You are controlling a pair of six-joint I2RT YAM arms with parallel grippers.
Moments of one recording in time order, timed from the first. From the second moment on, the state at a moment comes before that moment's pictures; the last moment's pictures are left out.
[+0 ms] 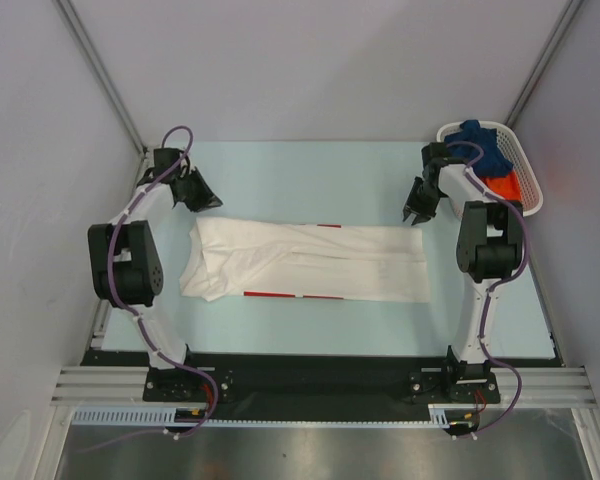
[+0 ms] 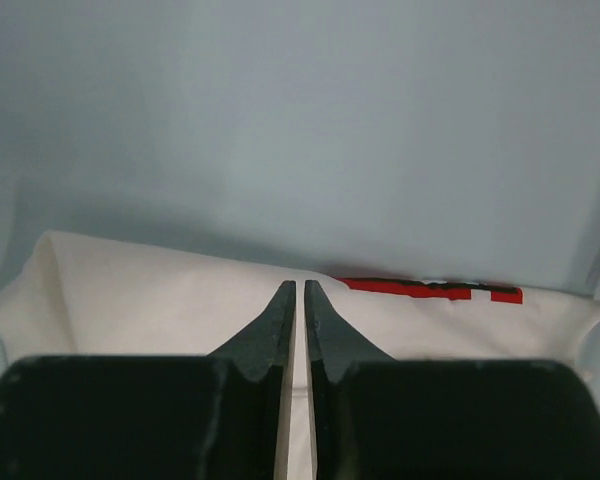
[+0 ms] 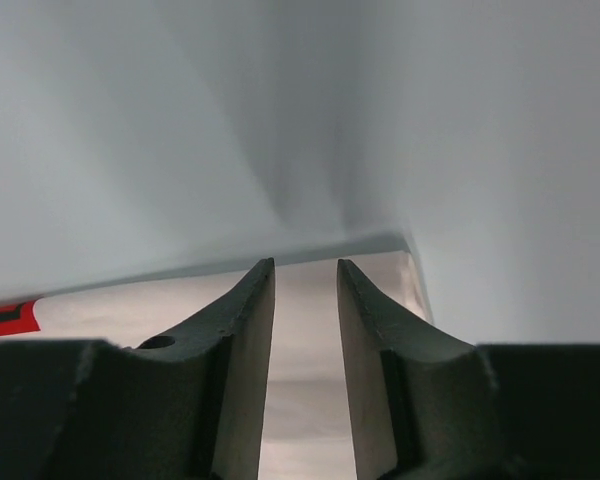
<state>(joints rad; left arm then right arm) 0.08 1.87 1.40 -0.40 0.34 -0.47 0.05 2.13 1.70 -0.79 -0.06 0.46</state>
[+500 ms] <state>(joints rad) 0.11 1.95 1.37 -0.48 0.30 -0.53 0.02 2.19 1.74 -0.79 -0.04 0.46</state>
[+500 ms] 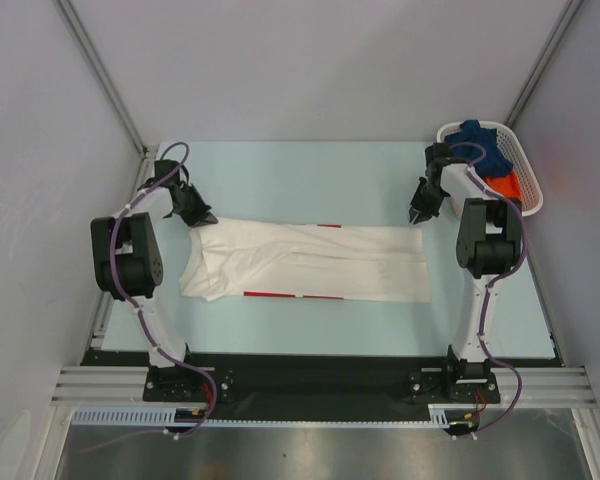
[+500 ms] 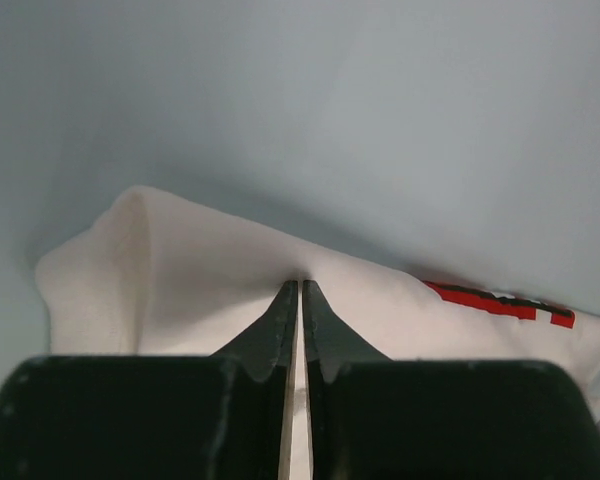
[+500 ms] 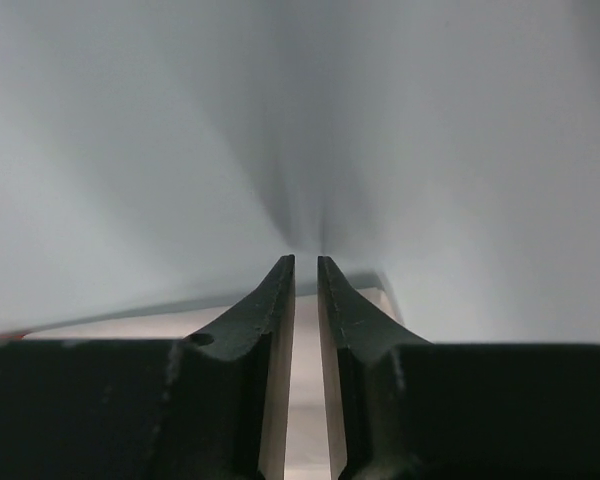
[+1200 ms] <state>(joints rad) 0.14 2.03 1.42 -0.53 0.19 -0.49 -0.03 2.21 1.75 -0.82 -0.02 0.46</state>
